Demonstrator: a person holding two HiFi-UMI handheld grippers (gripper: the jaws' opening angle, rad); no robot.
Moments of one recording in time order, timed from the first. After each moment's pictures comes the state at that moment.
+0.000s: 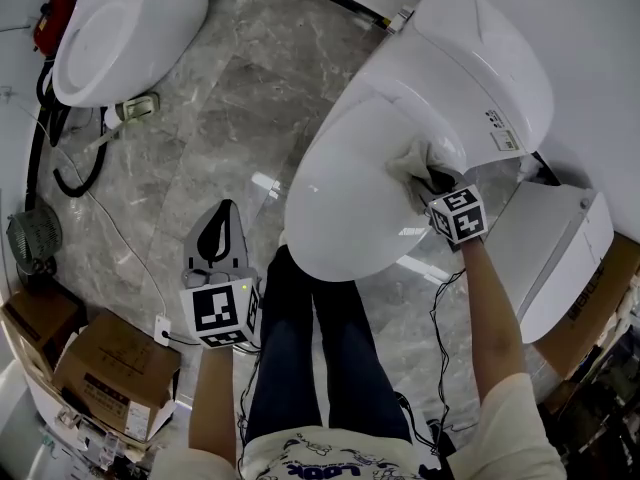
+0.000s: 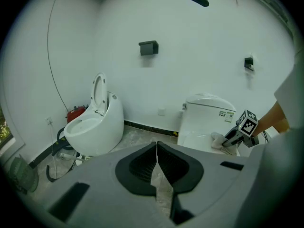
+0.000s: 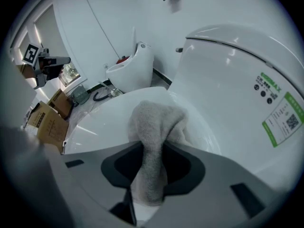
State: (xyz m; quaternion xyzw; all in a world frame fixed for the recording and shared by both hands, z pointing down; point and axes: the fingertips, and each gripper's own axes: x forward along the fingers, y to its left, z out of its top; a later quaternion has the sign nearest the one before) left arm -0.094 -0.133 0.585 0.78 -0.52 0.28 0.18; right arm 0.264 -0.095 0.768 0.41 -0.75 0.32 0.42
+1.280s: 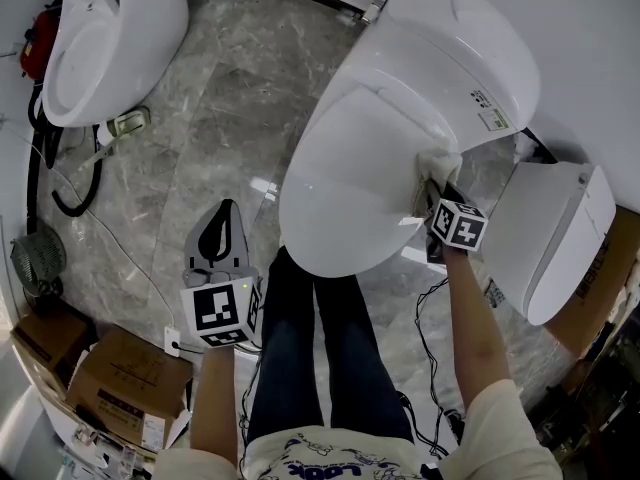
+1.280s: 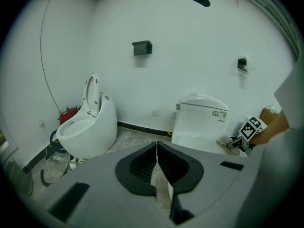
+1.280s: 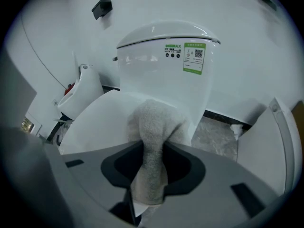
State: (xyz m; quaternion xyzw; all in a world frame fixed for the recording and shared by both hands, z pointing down) left arm -0.074 -0.131 0.585 0.80 -0.49 0.28 0.18; right arm 0.335 -0.030 0.776 0.66 -0.55 0.43 0.29
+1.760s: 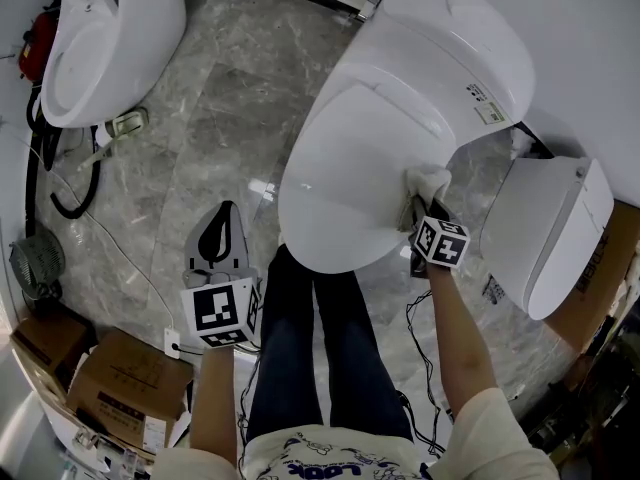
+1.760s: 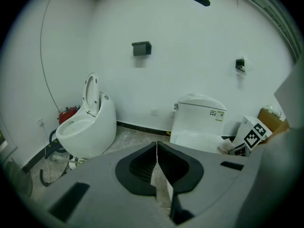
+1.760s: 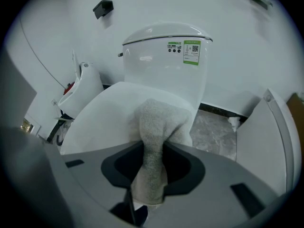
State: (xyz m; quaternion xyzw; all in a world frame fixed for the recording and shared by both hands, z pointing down) left arm -0.078 -0.118 0.583 0.81 -0.49 0.28 0.18; right arm 0.297 0.017 0.778 0.67 -0.53 0.44 0.28
